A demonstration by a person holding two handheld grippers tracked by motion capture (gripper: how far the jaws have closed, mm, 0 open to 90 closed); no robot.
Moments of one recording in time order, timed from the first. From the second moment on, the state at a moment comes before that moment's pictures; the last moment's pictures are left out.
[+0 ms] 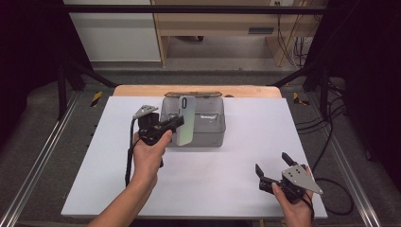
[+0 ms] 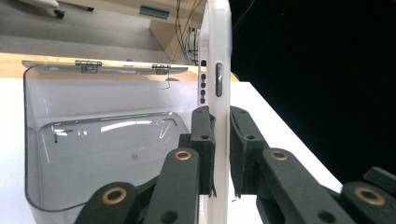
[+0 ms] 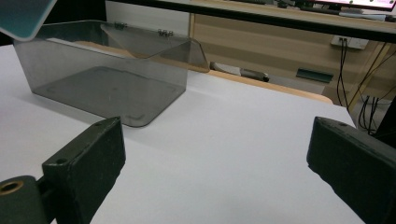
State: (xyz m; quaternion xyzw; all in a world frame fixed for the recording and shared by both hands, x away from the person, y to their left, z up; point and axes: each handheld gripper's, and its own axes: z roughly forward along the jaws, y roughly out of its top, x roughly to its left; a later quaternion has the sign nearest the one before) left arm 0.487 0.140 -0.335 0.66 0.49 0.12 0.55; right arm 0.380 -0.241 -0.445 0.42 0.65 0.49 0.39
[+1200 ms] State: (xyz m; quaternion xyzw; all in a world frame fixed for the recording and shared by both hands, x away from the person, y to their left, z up) left arm 0.556 0.128 -0.309 0.67 0.54 0.16 0.48; right arm 0.382 -0.242 -0.444 0.42 0.65 0.50 0.39
